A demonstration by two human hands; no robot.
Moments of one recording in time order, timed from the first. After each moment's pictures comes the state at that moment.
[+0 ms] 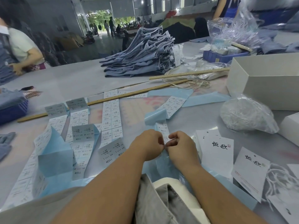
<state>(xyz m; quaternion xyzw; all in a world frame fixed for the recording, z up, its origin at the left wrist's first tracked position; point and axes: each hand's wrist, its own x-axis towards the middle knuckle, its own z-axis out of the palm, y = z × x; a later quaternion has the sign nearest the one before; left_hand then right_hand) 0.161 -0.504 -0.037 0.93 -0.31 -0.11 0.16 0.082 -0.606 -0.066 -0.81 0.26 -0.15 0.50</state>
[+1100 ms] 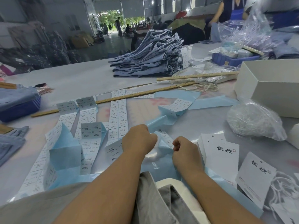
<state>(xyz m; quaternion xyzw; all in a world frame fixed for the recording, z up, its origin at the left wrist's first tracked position) 0.164 -0.485 -0.024 0.97 -0.10 0.00 0.21 0.079 -0.604 -0.072 -0.88 0.26 -0.13 0.39</state>
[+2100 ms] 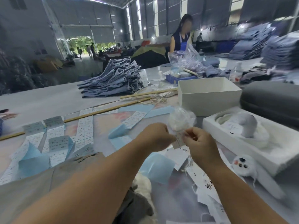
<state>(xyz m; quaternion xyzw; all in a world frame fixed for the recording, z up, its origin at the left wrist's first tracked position) -0.021 -0.602 0.077 0.90 -0.34 -0.12 0.23 -0.117 -0.714 0.016 -0.79 0.23 -0.33 0.47</state>
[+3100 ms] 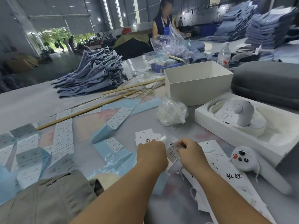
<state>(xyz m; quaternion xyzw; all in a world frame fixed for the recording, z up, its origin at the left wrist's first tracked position) 0.003 -0.644 -0.028 0.92 -0.40 0.01 -0.02 -0.083 -0.737 -0.052 -0.77 0.36 -0.20 0.48</state>
